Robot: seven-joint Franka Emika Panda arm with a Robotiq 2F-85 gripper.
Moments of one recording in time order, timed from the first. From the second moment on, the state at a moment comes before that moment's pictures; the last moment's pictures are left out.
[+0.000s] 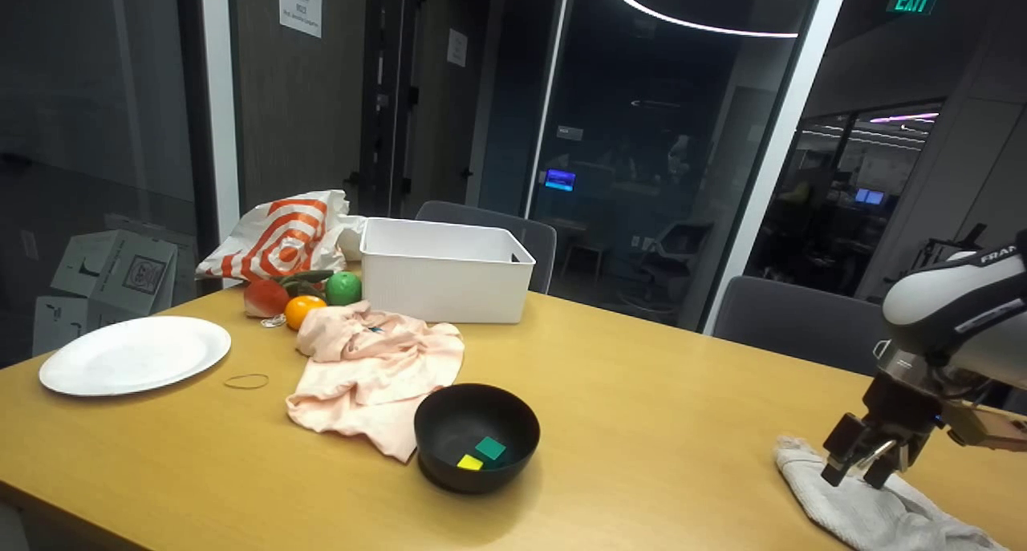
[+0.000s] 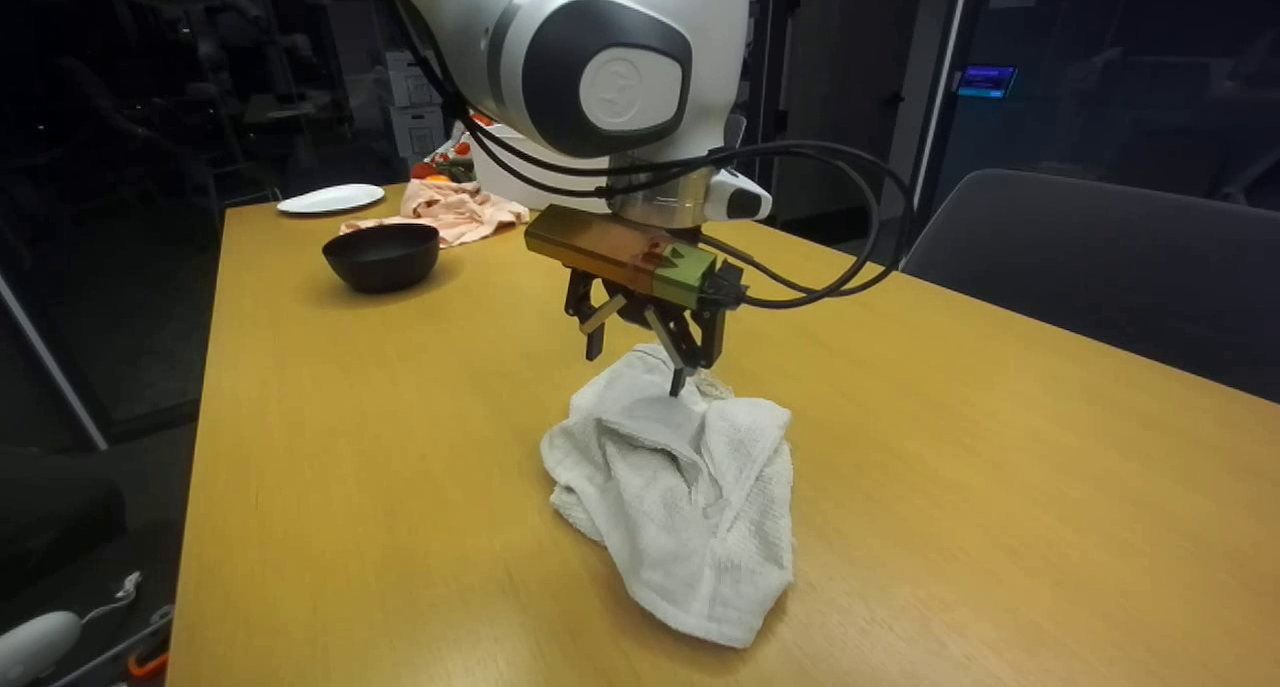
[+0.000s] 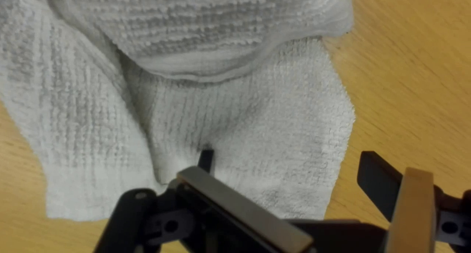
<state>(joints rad) -0.11 0.15 -0.05 -2.29 0.18 2.38 -0.47</state>
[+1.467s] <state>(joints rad) -0.10 0.20 -0.05 -2.32 -0.06 2.57 -0.33</state>
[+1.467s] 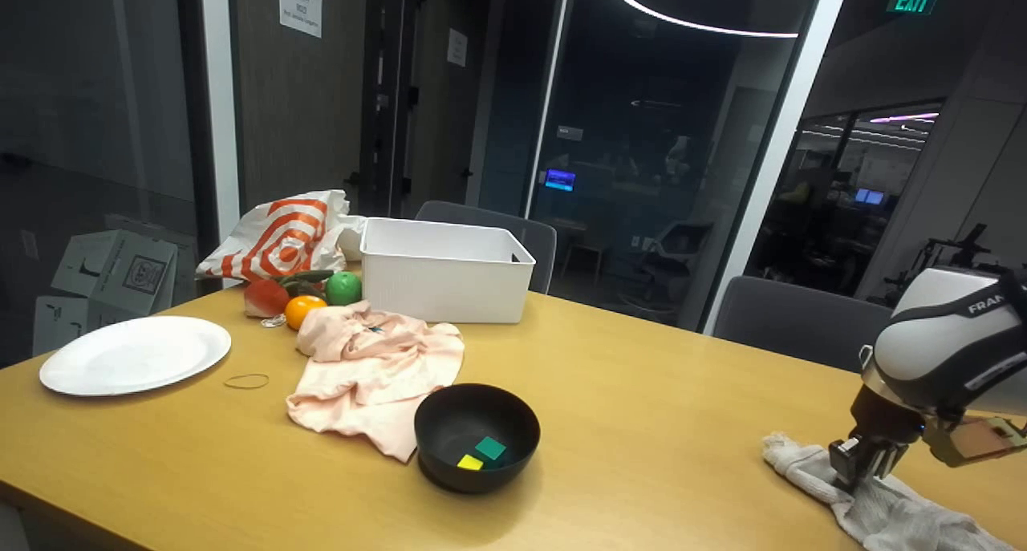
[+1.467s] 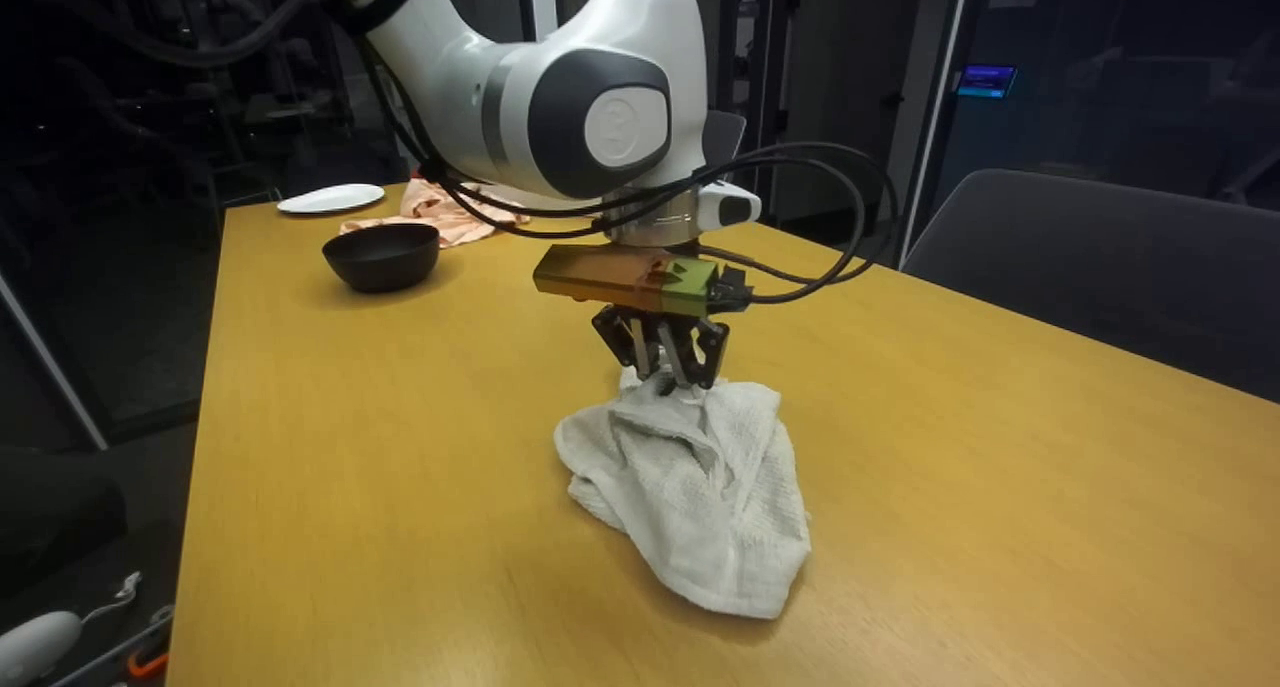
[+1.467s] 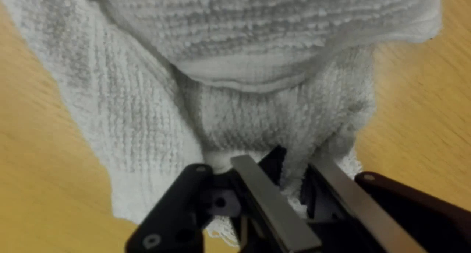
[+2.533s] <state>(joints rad) -0.14 0.01 0.03 -2.28 0.45 2.40 -0.61</state>
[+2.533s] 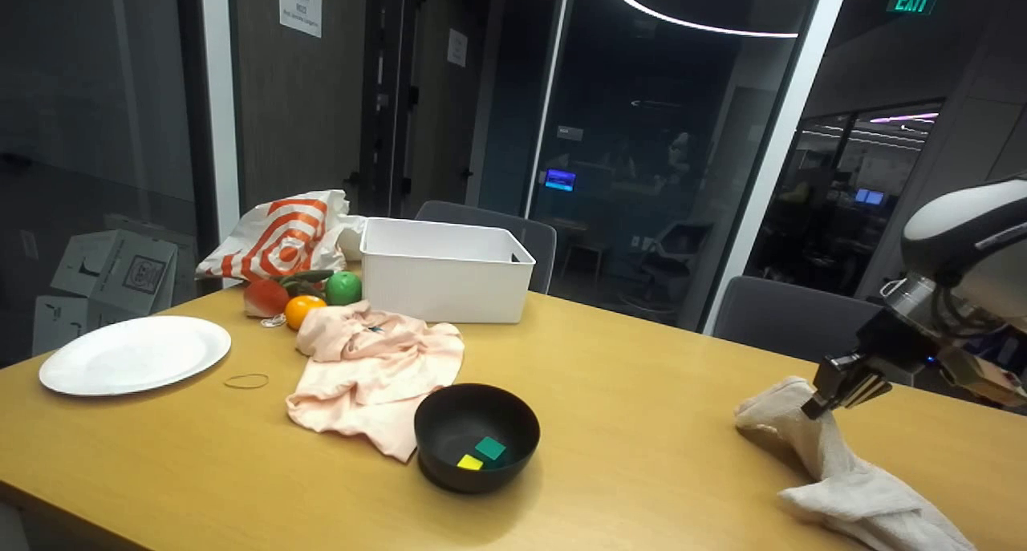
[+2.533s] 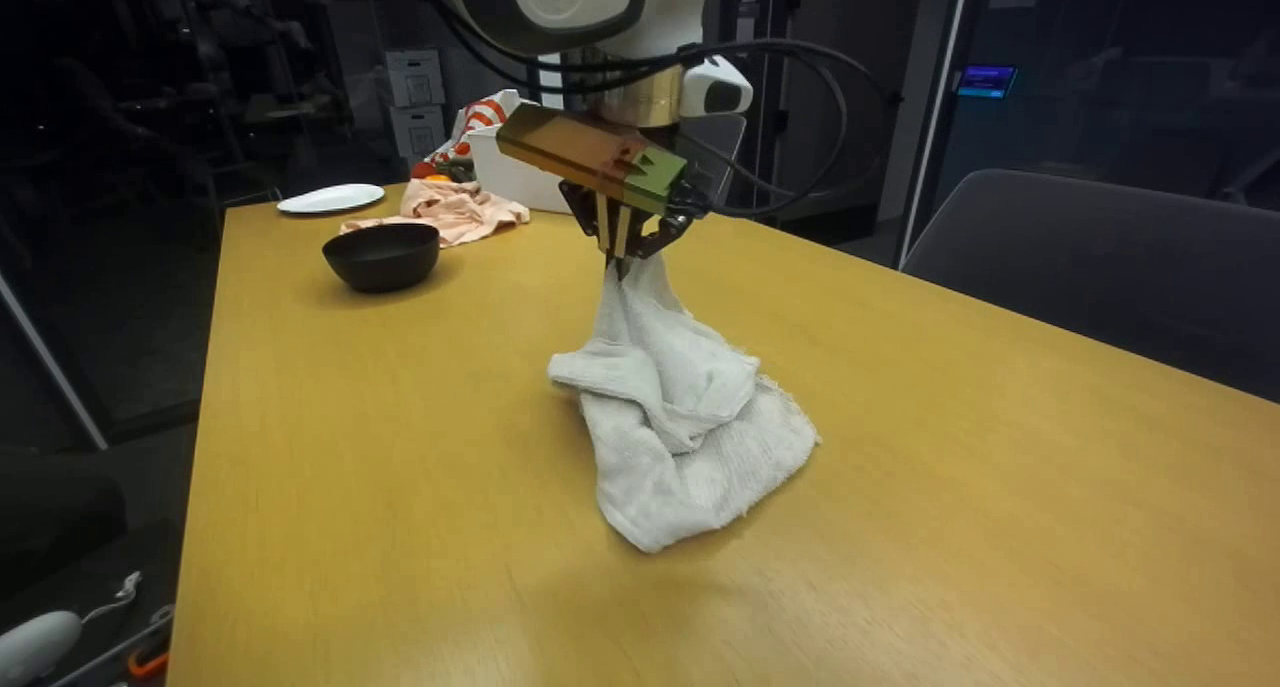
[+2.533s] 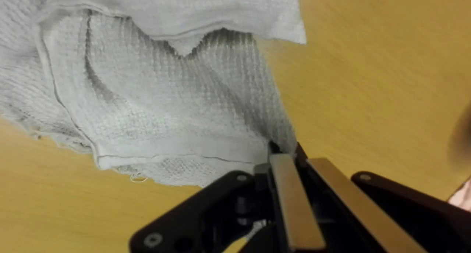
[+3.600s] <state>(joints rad) -0.12 0.19 -0.02 -2.15 0.55 1.98 -0.76</state>
